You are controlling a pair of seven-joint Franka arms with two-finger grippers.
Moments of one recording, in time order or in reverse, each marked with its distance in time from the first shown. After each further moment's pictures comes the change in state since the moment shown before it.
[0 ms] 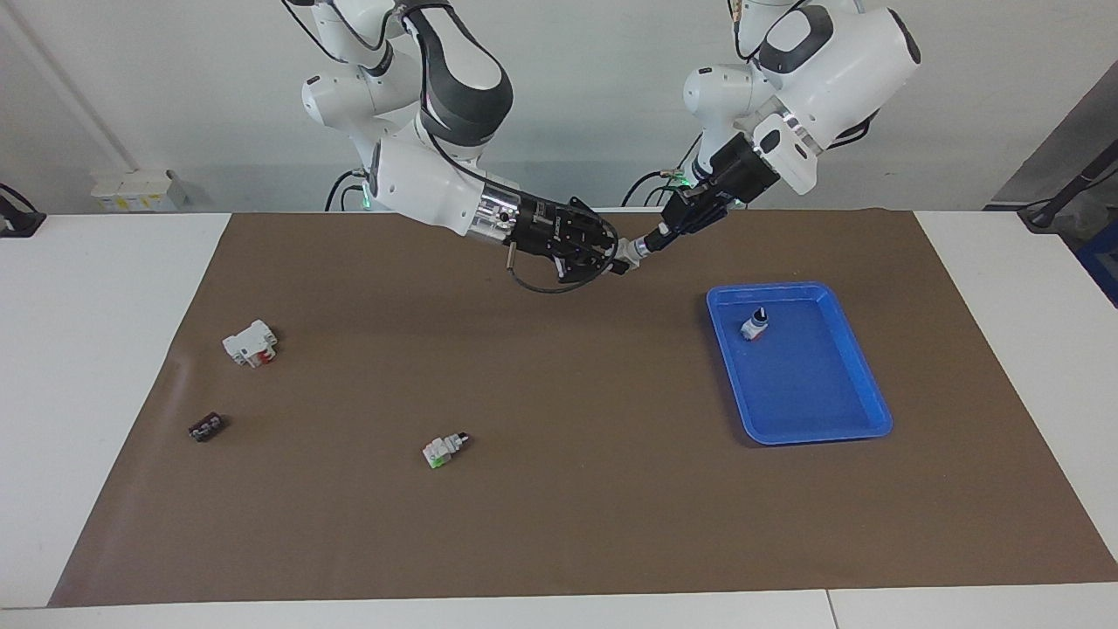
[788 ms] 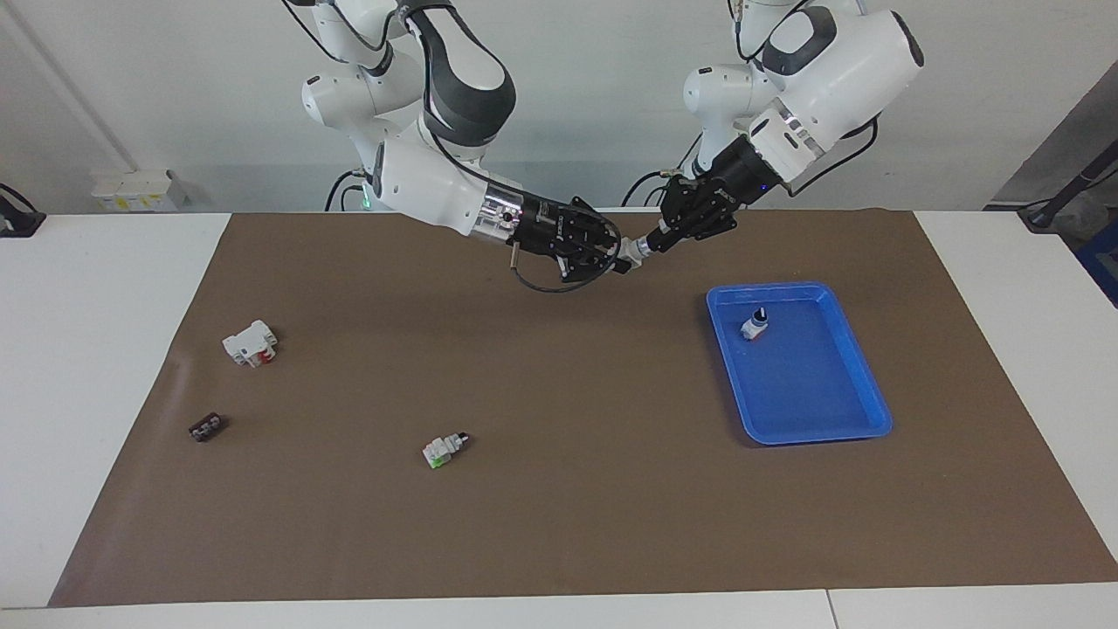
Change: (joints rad) left arm -0.001 0.001 0.012 -0.001 -0.001 -0.025 0.480; right arm 0.005 0.004 0.005 -0.002 0.000 0.000 0.000
